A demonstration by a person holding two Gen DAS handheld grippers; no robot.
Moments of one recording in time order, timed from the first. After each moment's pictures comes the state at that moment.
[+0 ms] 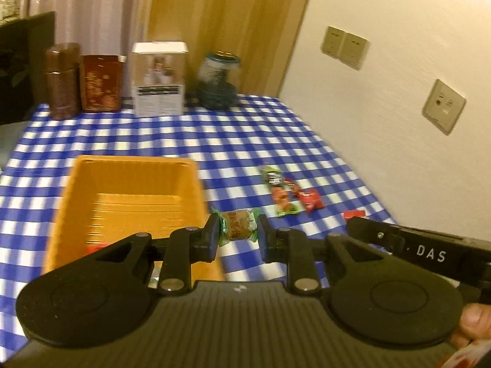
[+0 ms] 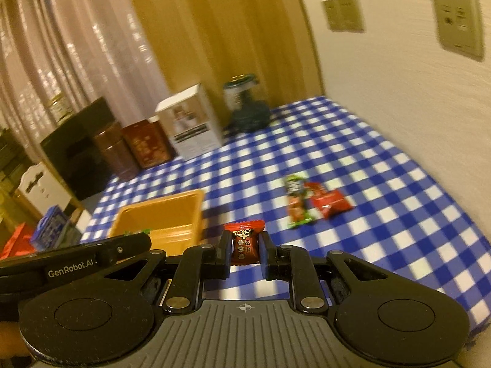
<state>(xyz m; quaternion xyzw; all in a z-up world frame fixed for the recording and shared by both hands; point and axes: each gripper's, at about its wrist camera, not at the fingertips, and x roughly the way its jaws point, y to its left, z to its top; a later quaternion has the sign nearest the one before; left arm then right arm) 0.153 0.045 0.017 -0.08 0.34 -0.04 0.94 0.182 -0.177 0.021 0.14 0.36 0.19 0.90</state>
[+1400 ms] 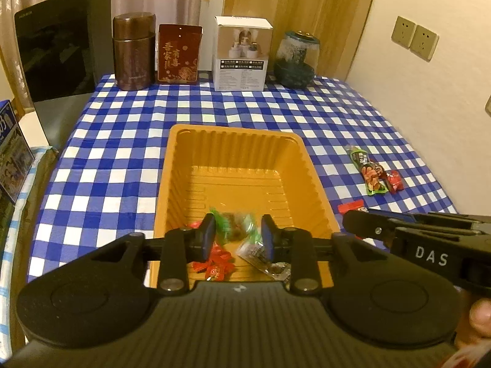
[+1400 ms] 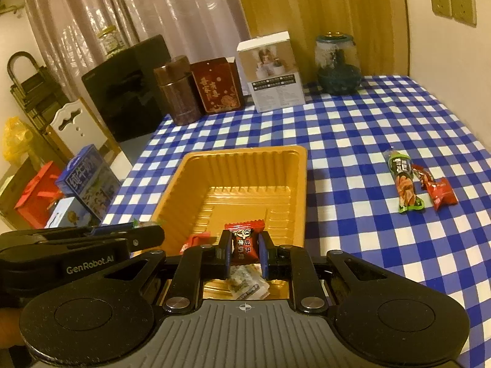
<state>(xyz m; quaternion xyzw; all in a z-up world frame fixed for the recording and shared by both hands) 0.144 0.144 -0.015 -0.08 0.38 0.04 0.92 0.199 -0.048 -0.007 0.08 0.41 0.28 0.87</state>
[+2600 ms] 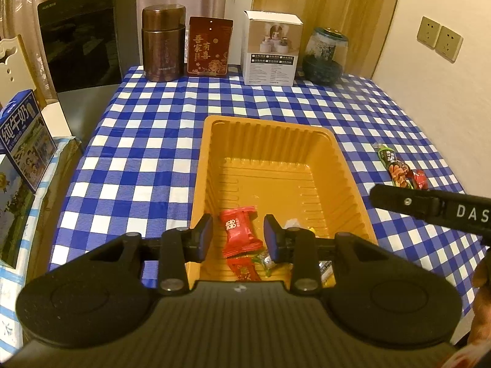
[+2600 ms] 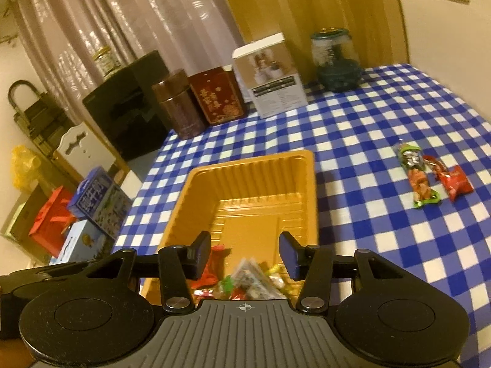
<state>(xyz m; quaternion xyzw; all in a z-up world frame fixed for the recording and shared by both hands) 0.135 0.161 -0.020 -0.08 0.39 0.09 0.91 0.211 -0.055 -0.007 0.14 0.41 0.27 0.86</state>
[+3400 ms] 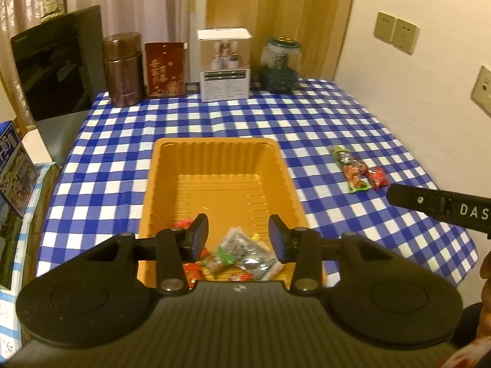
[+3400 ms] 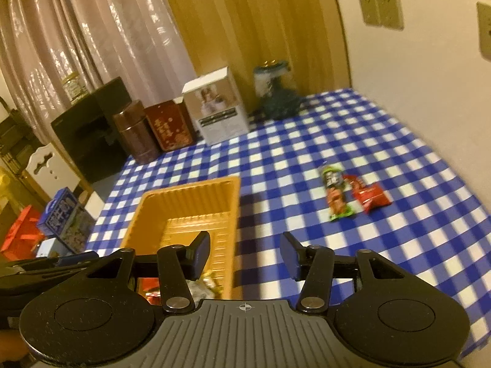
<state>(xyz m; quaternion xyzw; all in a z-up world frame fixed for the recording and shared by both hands) 0.130 0.096 0.013 -0.04 0.38 0.04 0.92 0.180 -0.130 0.029 0.12 0.37 0.20 0.90</state>
